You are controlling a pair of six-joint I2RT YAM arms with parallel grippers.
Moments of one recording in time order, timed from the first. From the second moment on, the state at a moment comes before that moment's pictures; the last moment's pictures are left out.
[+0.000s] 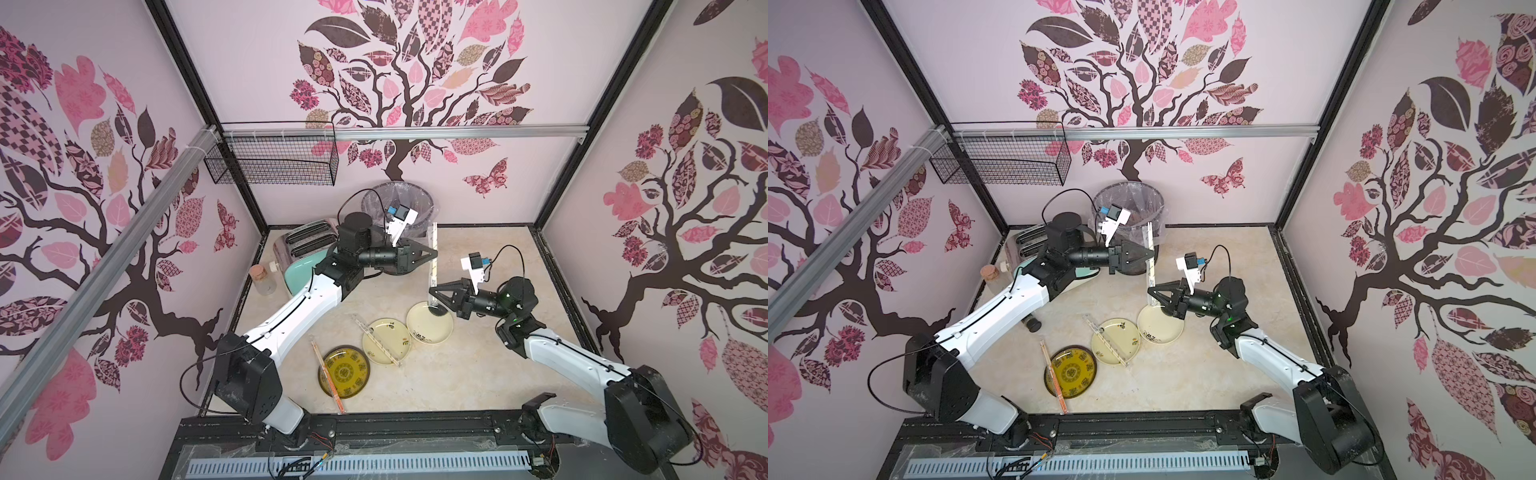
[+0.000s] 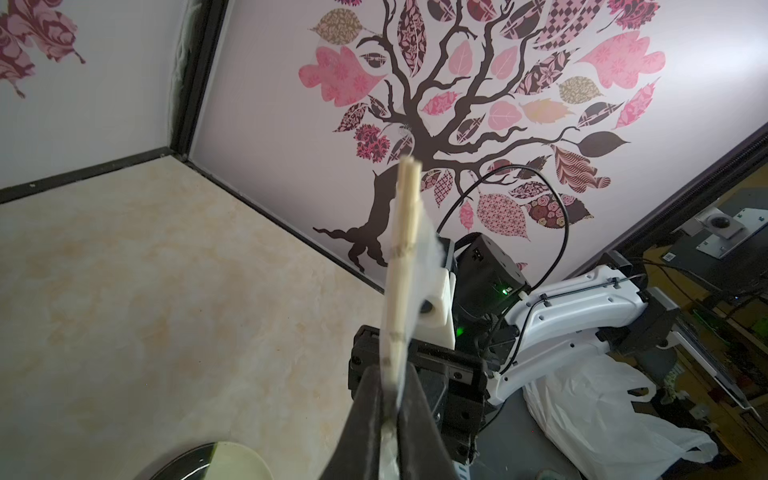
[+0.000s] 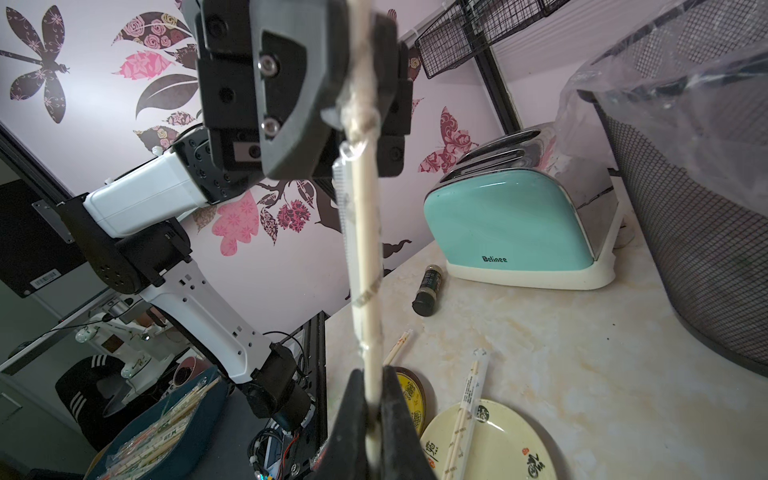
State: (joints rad) left arm -0.55 1.54 1.35 0.07 0.93 -0.46; right arm 0.40 1.21 0.57 0.80 -0.89 0.65
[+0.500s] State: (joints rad) left arm -0.57 1.48 1.24 0.13 0.83 -0.45; right arm 0.40 1.21 0.57 0.74 -0.90 0.65
